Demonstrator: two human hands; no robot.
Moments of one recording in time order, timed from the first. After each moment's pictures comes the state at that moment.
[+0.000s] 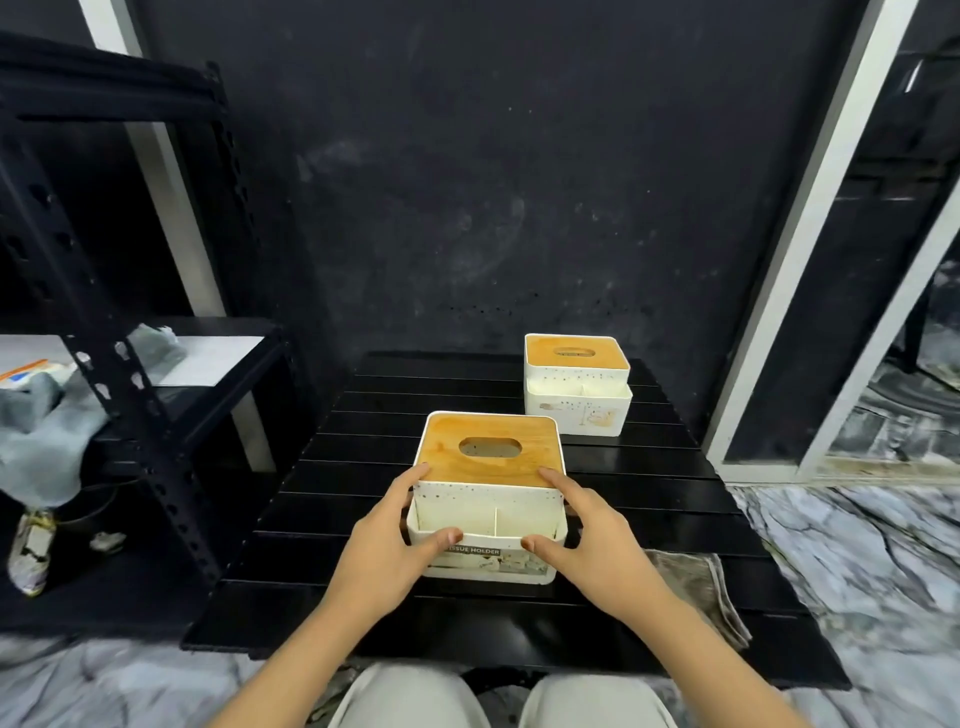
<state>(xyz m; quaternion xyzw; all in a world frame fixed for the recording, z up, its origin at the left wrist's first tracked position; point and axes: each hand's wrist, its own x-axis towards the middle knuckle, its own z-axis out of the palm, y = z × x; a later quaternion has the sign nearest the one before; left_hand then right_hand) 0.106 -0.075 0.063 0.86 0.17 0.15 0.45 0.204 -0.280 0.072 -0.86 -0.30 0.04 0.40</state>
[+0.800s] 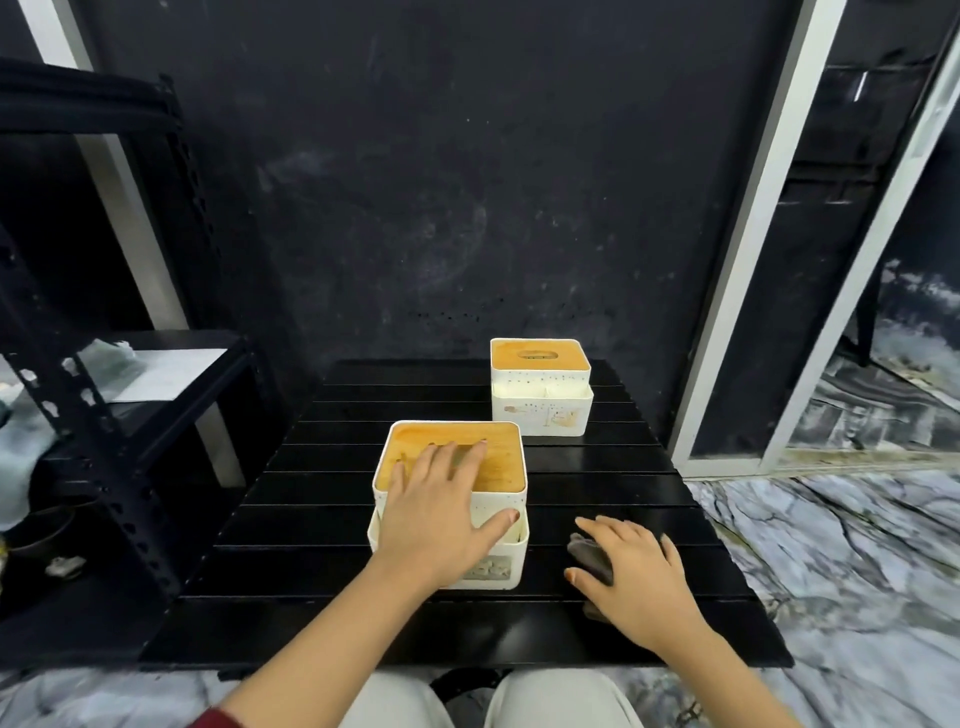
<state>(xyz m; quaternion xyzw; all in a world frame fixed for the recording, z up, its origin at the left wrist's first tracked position) 0.149 -0.141 0.102 0.99 0.09 0.11 0.06 0.212 -0.352 0.043 -0.96 -0.22 -0.01 0.16</state>
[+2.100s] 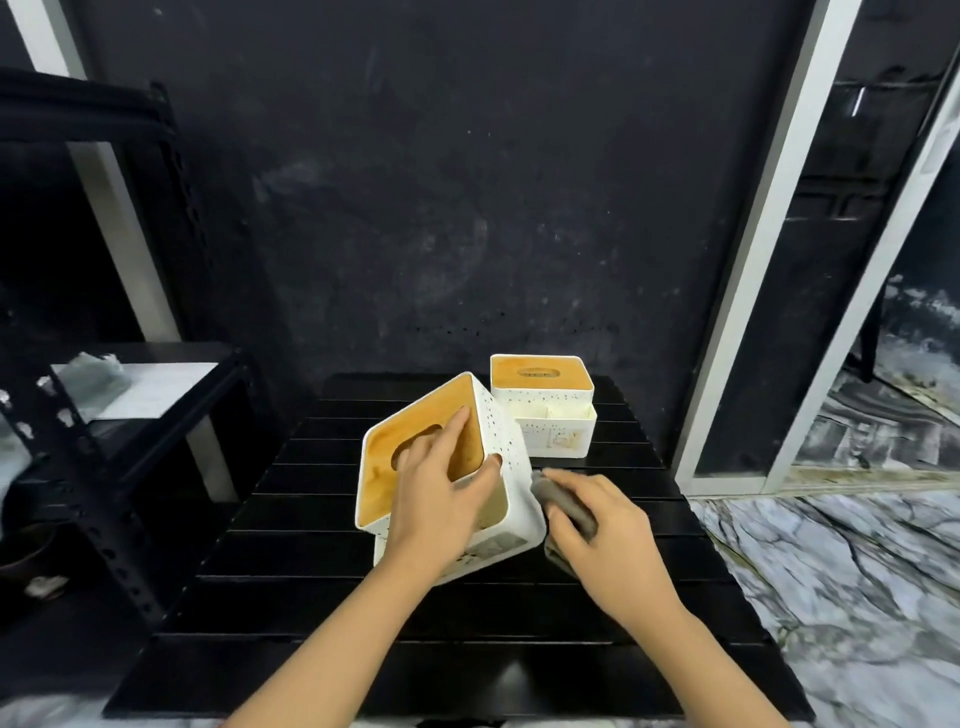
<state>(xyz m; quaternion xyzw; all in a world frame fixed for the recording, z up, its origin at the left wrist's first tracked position) 0.179 -0.143 0.122 0.84 0.13 0.26 0.46 0.220 -0.310 0.099 -0.83 -0.29 -0.11 0.46</state>
